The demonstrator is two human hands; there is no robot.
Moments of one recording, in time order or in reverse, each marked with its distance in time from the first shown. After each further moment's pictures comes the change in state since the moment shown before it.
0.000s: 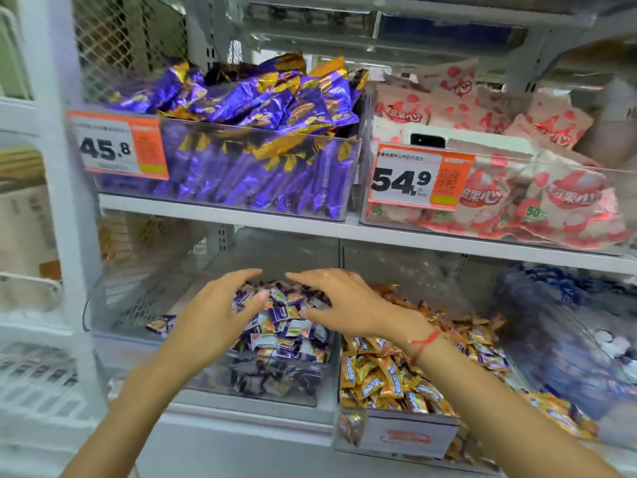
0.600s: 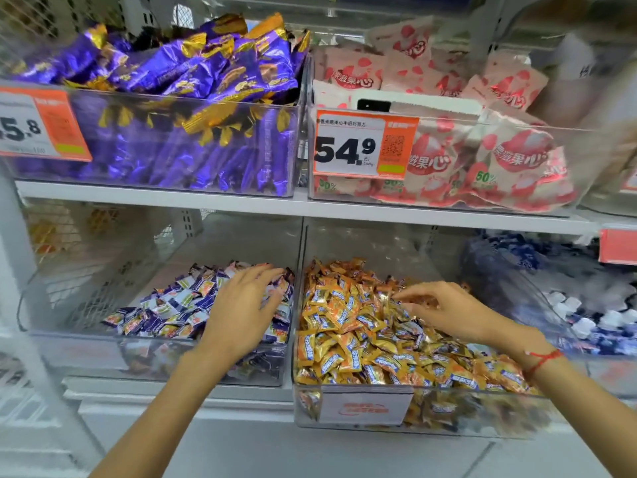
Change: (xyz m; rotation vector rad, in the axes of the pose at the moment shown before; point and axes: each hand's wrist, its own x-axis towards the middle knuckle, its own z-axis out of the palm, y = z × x) left_hand 0.022 0.039 0.081 0.145 0.005 0.124; right_hand -0.137 0.137 -0.009 0.135 0.032 0.345
